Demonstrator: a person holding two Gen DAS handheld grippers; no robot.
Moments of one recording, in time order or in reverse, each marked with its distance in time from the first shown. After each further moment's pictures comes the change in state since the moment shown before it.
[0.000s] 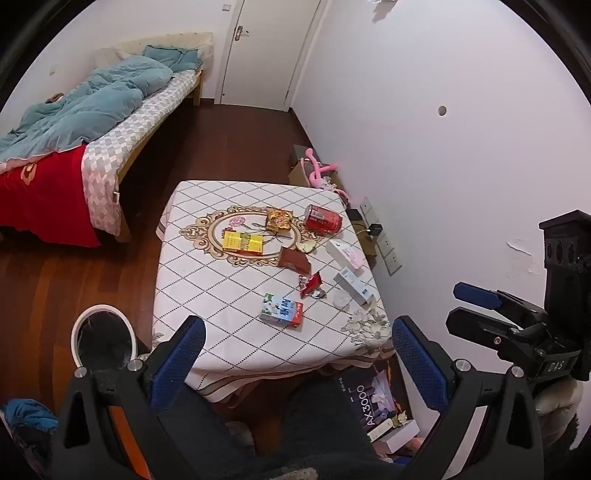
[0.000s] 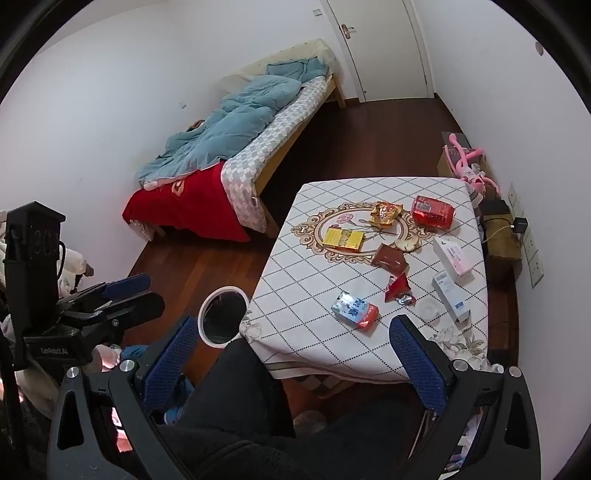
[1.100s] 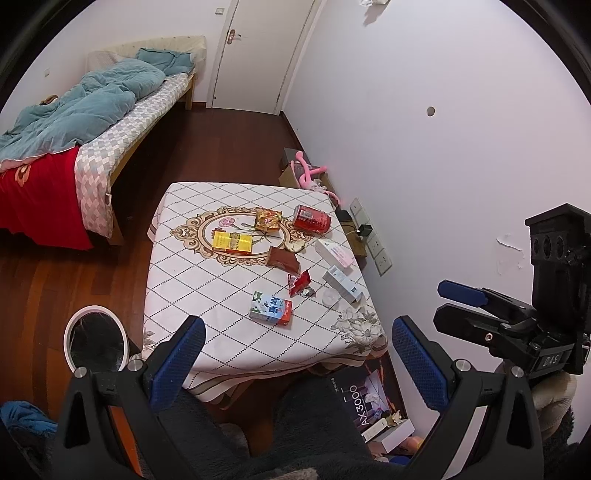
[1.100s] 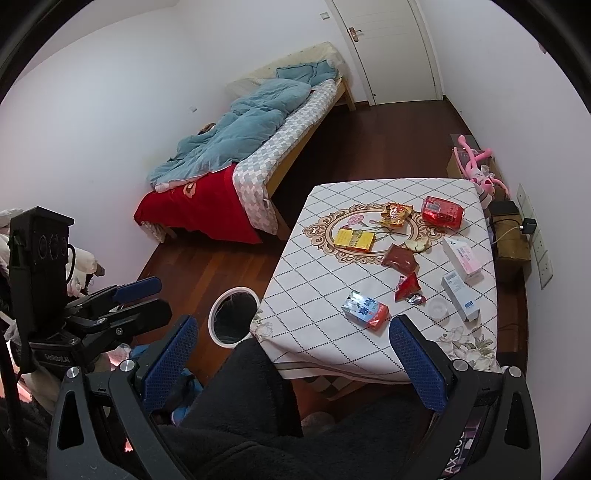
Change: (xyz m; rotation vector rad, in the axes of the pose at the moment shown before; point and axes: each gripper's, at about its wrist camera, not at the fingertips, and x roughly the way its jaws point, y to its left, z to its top) left arm 0.000 -0.023 -0.006 0.042 -0.019 -0.017; right arm -0.003 0.001 -0.008 -0.011 -0.026 0.046
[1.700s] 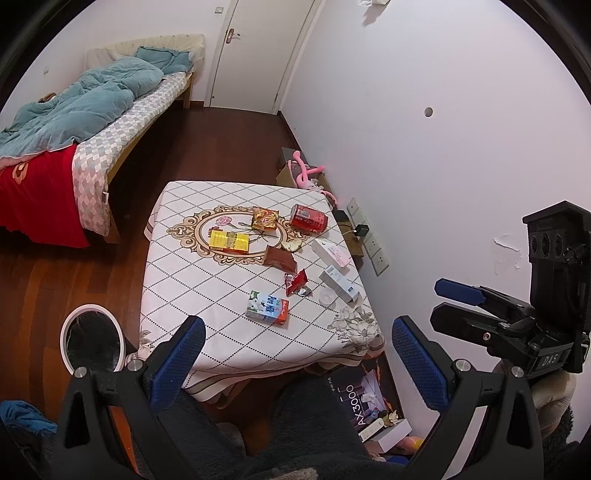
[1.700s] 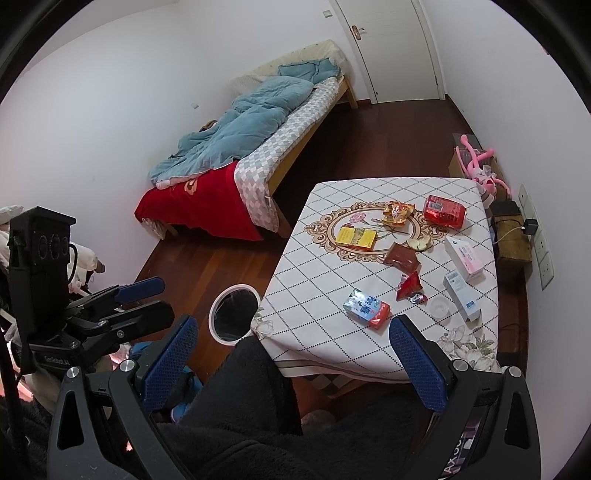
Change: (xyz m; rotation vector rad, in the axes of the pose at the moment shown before) left arm 0.003 -0.004 -0.004 -0.011 -0.003 -0.017; right arm 0.002 -0.001 -0.001 -0.004 0.003 0.003
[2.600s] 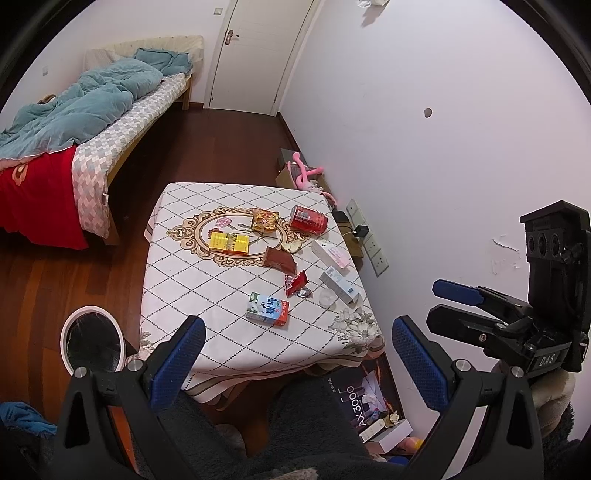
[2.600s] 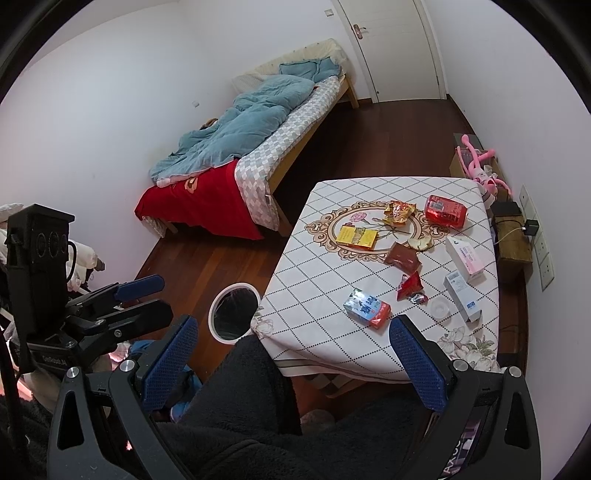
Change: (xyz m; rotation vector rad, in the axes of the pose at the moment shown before) left arm -0.001 0.006 0.001 0.001 -0.009 -0.006; right arm 0.000 0.000 0.002 -0.007 0.006 0.000
